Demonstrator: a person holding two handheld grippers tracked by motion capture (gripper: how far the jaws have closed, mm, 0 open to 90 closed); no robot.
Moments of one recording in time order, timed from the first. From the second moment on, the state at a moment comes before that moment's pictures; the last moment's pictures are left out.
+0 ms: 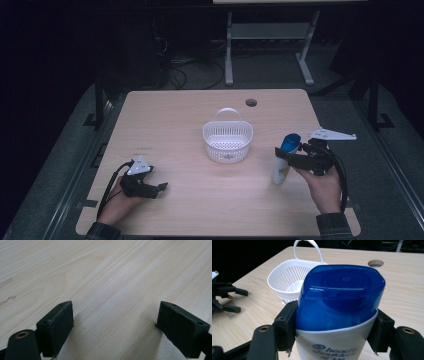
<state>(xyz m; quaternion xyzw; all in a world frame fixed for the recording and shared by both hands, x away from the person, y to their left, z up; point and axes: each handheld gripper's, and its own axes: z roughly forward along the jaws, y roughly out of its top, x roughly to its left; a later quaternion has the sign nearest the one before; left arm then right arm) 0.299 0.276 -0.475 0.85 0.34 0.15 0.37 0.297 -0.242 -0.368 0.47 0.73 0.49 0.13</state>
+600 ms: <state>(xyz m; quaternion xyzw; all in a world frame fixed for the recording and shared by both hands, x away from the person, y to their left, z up) 0.299 0.276 -0.475 0.85 0.34 0.15 0.37 0.311 -0.224 -0.331 0.43 0.73 0.50 0.15</state>
